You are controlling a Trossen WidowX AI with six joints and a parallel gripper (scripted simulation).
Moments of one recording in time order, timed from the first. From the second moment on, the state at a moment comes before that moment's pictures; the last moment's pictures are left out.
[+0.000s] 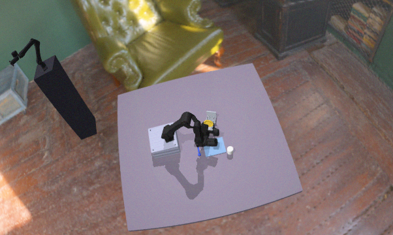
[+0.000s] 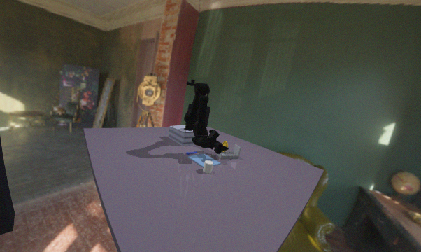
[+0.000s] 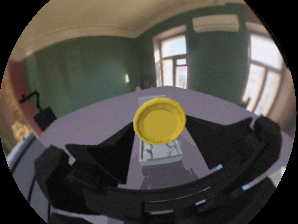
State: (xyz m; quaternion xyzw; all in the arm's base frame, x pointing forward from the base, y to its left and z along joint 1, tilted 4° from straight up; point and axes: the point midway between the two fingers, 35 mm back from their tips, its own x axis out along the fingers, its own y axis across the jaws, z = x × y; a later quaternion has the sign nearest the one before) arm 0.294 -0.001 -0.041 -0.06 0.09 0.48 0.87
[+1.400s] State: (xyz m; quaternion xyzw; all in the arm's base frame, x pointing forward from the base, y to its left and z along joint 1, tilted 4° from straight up) arm 0.294 0.006 -0.058 -0.06 0.09 0.48 0.87
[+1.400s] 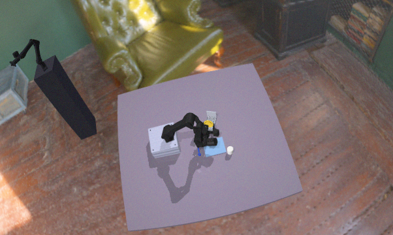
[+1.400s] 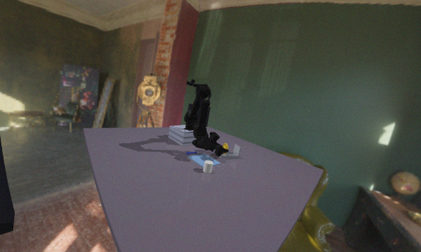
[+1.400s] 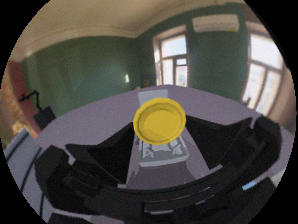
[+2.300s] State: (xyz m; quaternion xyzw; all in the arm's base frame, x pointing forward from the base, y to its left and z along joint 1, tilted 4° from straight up) arm 0.306 0.008 0.051 -0.05 0.09 0.48 0.87
